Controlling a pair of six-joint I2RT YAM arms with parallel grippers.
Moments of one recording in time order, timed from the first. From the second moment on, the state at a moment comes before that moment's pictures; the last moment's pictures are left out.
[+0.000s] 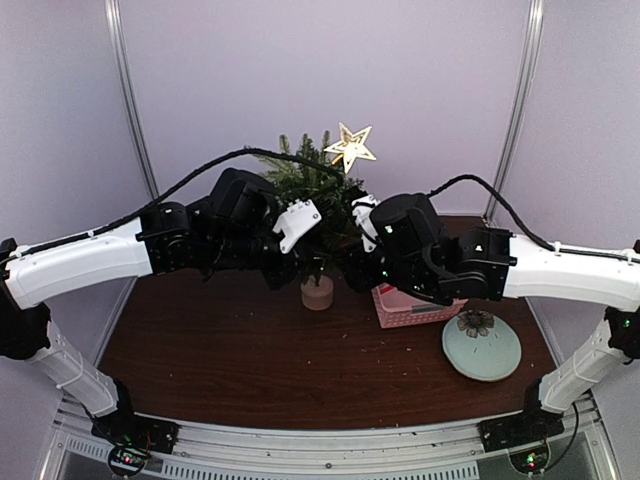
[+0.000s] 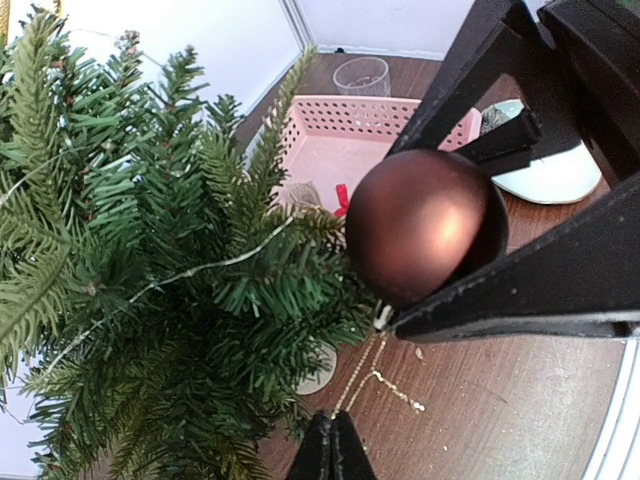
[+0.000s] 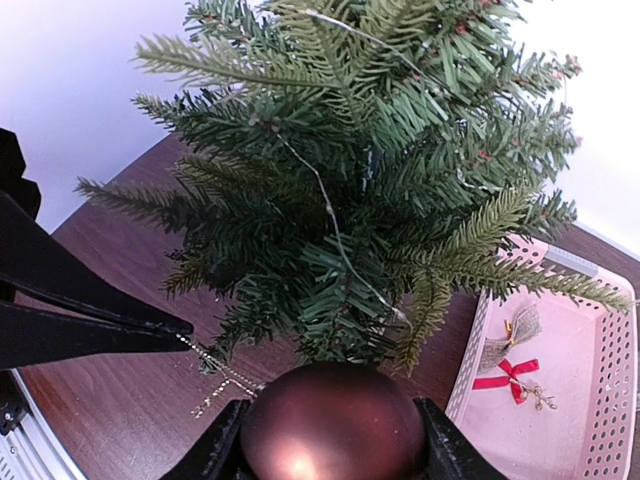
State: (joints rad) left arm -1.05 1.48 1.39 -0.50 -0.16 0.23; right arm 1.14 1.46 1.30 -0.37 0.49 0.30
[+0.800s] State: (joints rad) left arm -1.05 1.46 1.37 -0.47 -0.09 0.24; right arm 1.15 1.39 1.25 -0.33 0.51 0.32
